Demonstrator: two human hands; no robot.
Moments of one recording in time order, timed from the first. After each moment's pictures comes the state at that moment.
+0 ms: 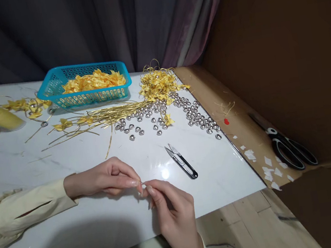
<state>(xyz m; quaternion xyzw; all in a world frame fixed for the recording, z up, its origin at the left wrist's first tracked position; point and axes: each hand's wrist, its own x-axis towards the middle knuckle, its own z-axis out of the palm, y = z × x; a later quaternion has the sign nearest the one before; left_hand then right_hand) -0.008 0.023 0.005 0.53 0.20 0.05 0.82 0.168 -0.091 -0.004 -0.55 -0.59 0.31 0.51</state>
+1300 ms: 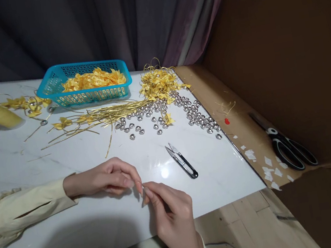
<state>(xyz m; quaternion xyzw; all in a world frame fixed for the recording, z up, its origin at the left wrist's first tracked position) -0.005 0.023 0.004 0.50 0.17 0.05 0.85 0.170 -0.092 -0.003 -0.53 -0.64 0.29 0.47</state>
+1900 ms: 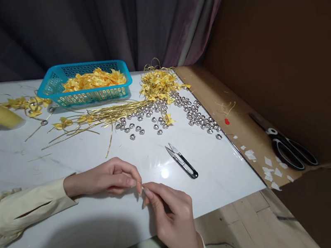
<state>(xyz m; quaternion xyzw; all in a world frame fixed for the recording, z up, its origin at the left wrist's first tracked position) -0.004 0.022 0.003 0.52 0.19 0.05 0.83 0.168 -0.091 0.000 -0.53 -0.64 0.29 0.47</state>
